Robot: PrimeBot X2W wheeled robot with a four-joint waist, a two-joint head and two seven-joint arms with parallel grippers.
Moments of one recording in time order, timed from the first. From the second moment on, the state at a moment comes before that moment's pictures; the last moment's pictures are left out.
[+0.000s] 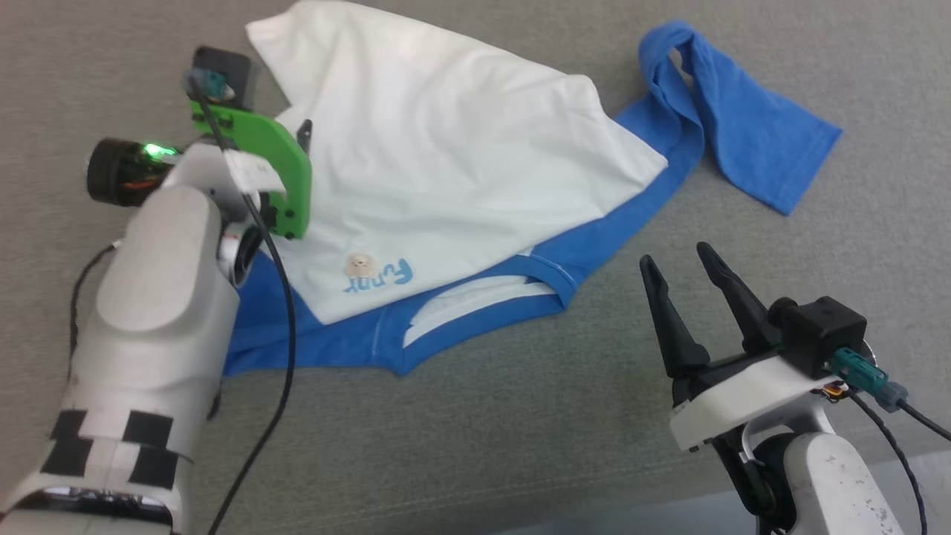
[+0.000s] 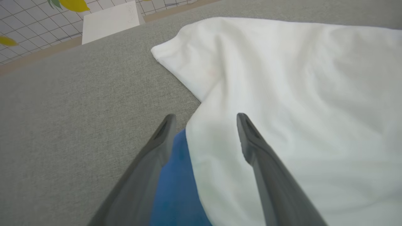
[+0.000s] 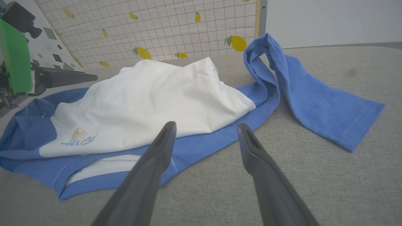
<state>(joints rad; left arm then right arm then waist) -0.87 0.25 -0.27 0.66 -0.24 -0.09 0.33 -0.15 -0.05 0.14 0.00 0.22 0.13 -0.02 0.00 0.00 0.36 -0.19</state>
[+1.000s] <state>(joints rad) -1.18 0.77 -0.51 0.41 -0.22 -0.01 0.44 -0.26 -0.05 0.23 0.06 0.33 0.13 -0.12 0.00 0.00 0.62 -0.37</state>
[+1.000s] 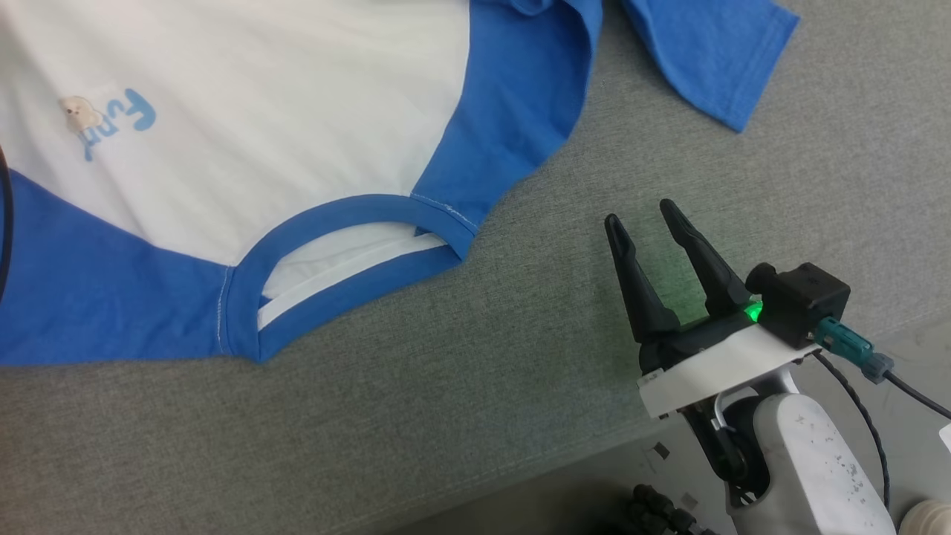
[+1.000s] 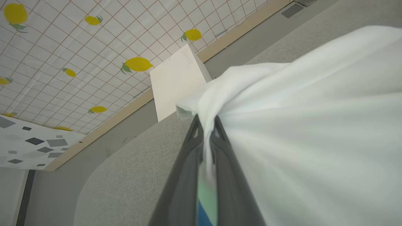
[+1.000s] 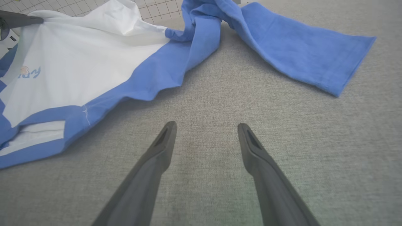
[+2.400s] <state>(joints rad) -0.29 0.28 -0.31 0.22 -0.64 0.38 -0.07 -0.11 -0.05 0.08 -0.08 0.22 0.13 0.08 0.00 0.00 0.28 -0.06</state>
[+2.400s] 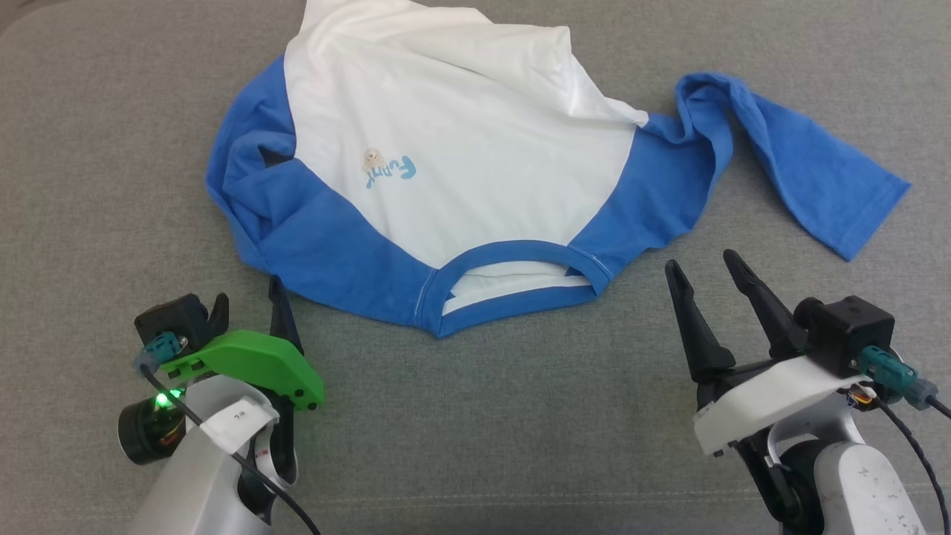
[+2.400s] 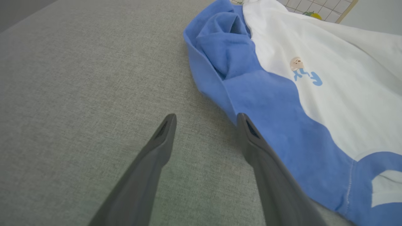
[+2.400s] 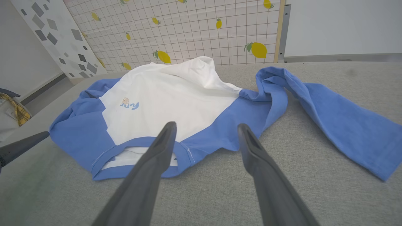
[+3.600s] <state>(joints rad) -0.39 0.31 -0.36 0.30 -0.70 0.33 0.10 -0.36 -0.05 -0.04 0.11 0.19 0.13 0.22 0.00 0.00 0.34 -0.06</state>
